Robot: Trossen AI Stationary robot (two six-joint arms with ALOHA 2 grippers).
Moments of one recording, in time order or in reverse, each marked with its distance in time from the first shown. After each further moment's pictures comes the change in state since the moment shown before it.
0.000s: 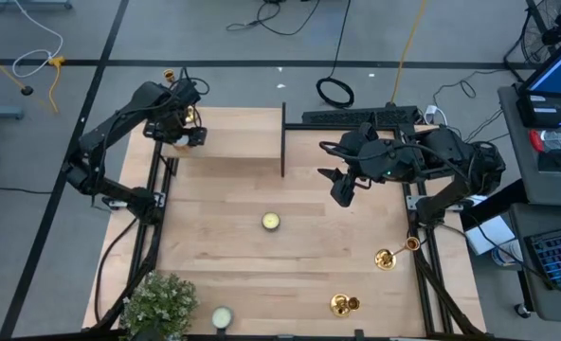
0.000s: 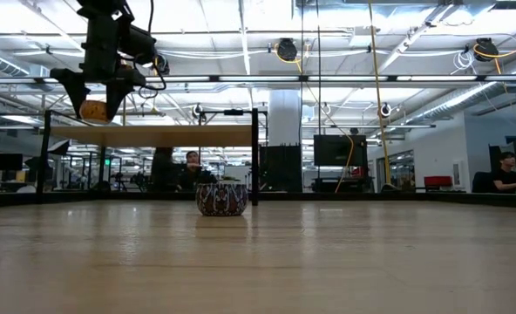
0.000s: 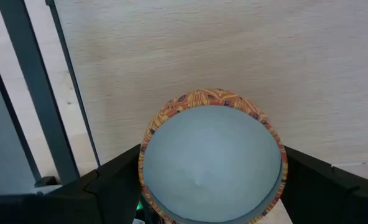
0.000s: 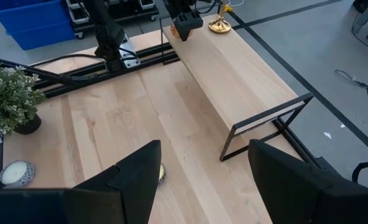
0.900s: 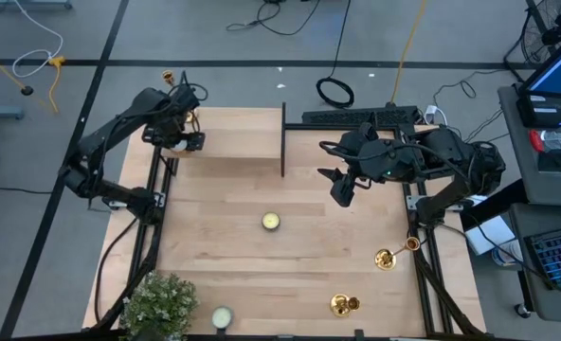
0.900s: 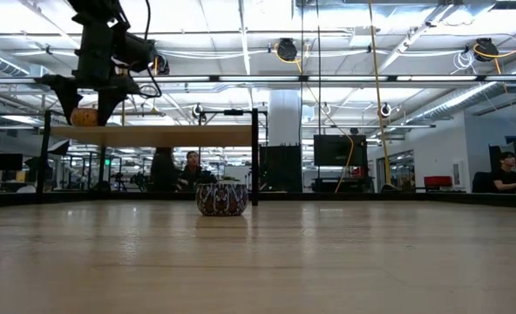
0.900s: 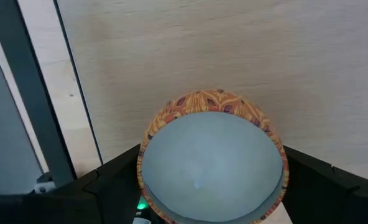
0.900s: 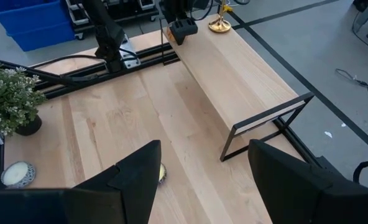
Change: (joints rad) left arm 0.011 -0.031 -0.099 0.047 -0.015 0.002; right arm 0.000 0.000 0.000 0.001 0.000 0.007
